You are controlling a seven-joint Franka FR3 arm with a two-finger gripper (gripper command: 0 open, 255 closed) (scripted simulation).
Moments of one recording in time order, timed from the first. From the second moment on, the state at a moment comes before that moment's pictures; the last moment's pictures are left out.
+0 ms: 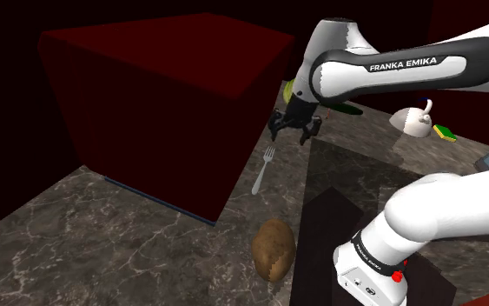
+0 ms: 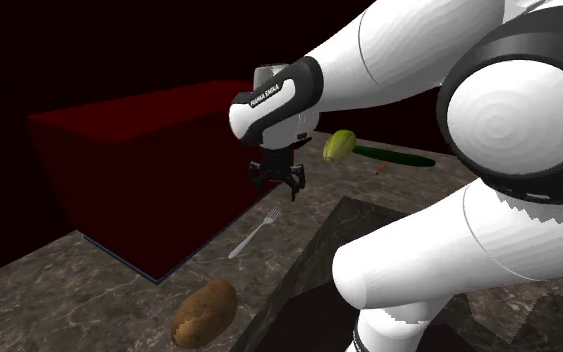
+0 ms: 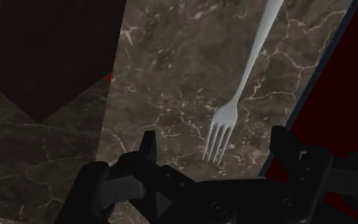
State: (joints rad) arm -0.17 -0.60 0.35 -2.64 0.17 2.10 0.71
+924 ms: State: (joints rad) arm -0.30 -0.32 0.52 -2.67 0.15 2.43 1.10
